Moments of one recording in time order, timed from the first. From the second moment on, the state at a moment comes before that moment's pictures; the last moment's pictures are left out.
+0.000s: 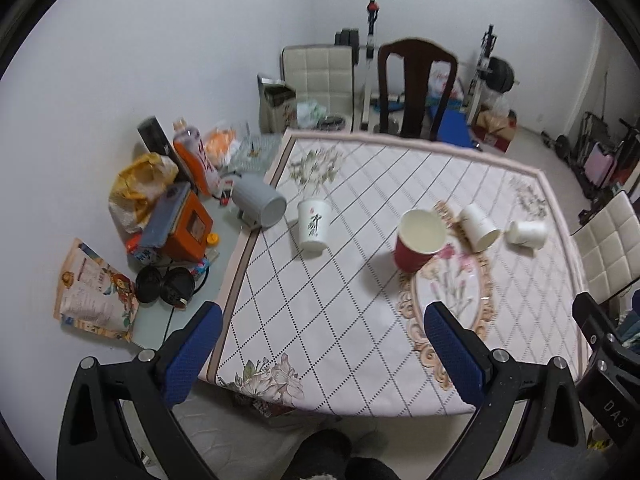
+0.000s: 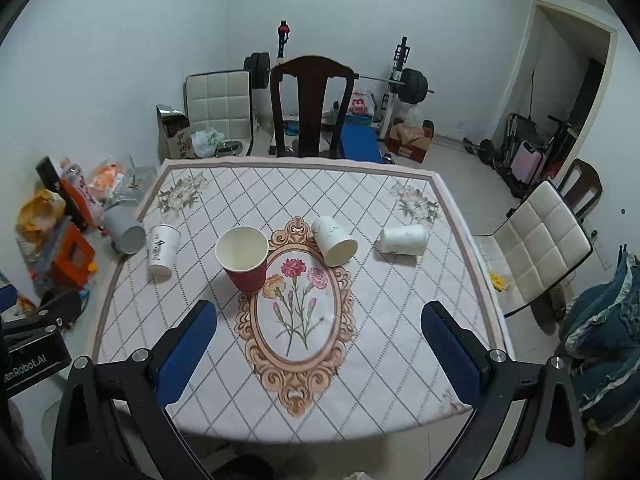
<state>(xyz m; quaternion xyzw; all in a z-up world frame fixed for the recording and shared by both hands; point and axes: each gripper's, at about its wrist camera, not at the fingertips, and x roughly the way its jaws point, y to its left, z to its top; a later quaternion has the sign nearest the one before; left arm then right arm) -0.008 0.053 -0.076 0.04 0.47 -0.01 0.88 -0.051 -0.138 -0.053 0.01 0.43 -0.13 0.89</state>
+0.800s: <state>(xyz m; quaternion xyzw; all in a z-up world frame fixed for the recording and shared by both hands) -0.100 0.059 -0.008 0.04 0.40 -0.01 0.91 -0.158 -0.132 0.037 0.01 0.39 -0.11 0.91</state>
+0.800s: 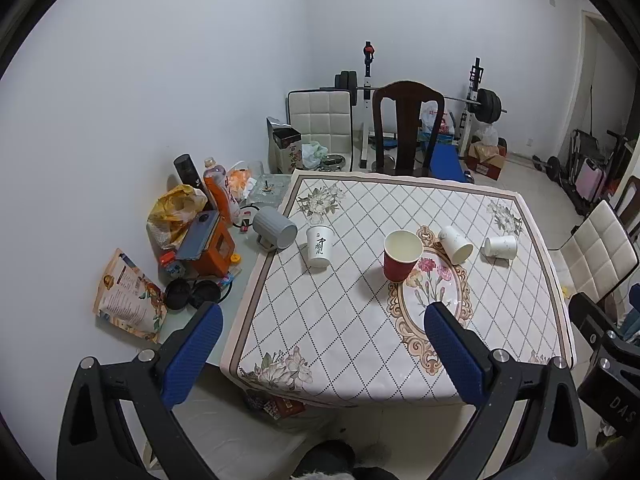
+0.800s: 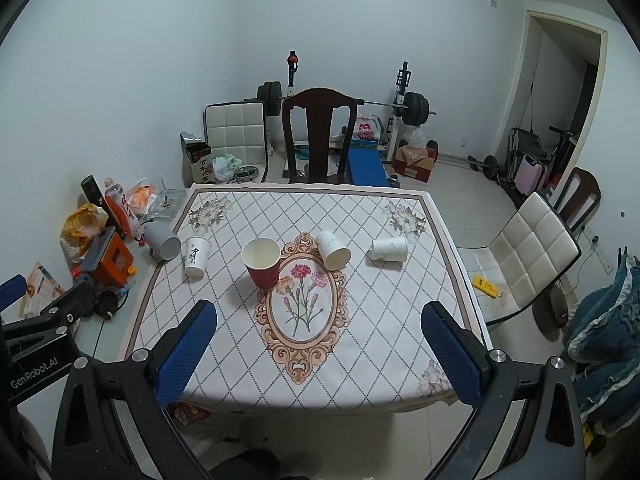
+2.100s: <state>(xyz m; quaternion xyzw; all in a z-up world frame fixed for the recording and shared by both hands) -0.117 0.060 -0.005 0.03 0.40 0.00 0.92 -0.170 -0.126 0.041 0.01 0.40 -0.10 0.91</state>
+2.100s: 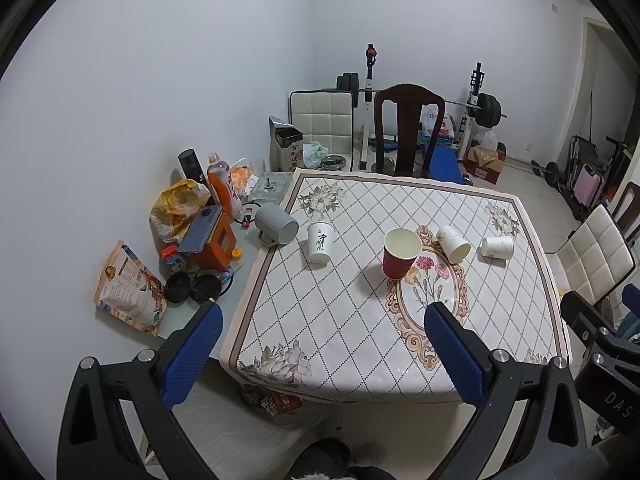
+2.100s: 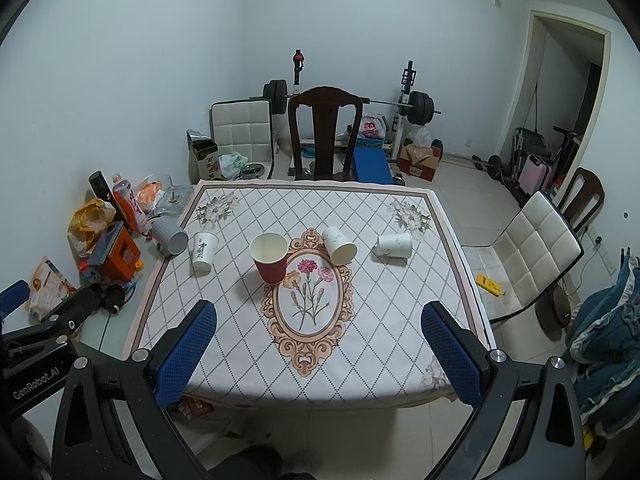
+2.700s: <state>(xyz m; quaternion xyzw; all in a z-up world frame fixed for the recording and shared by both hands) -0.114 0.055 -0.007 0.03 0.41 -0.01 0.91 -0.168 -0.124 0.040 0.01 0.40 -0.10 0.91</state>
